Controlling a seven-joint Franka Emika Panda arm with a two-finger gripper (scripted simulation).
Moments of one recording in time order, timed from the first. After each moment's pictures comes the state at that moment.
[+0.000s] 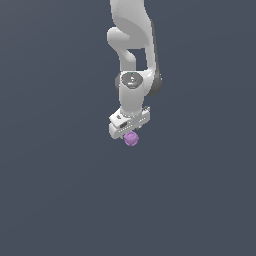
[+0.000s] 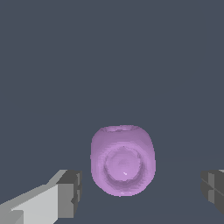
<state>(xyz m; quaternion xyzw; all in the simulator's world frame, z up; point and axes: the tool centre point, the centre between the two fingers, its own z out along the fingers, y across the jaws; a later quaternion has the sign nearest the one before) -0.073 0.012 0.097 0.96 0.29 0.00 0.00</state>
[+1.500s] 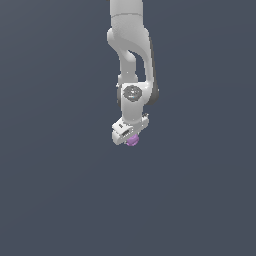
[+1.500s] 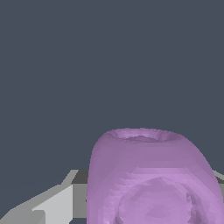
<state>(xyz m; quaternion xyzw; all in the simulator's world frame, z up) -0.081 0.017 0.040 0.95 0.32 0.00 0.00</state>
